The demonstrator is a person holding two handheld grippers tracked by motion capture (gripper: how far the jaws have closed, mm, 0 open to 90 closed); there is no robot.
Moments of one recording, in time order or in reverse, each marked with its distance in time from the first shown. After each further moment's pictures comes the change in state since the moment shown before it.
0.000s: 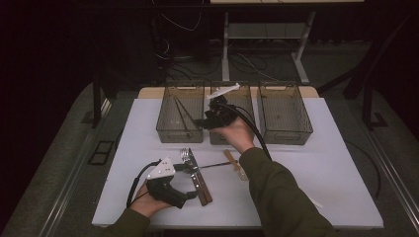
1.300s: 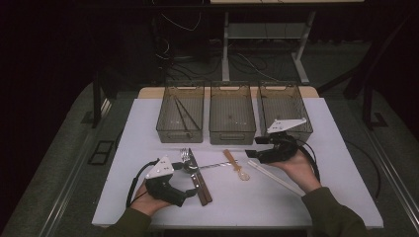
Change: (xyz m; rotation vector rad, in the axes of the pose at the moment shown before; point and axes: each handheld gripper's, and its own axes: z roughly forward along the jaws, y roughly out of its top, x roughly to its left) left arm 0.003 0.000 -0.003 0.002 0.031 0.004; right arm -0.028 -0.129 -0.115 -0.028 0.002 -0.018
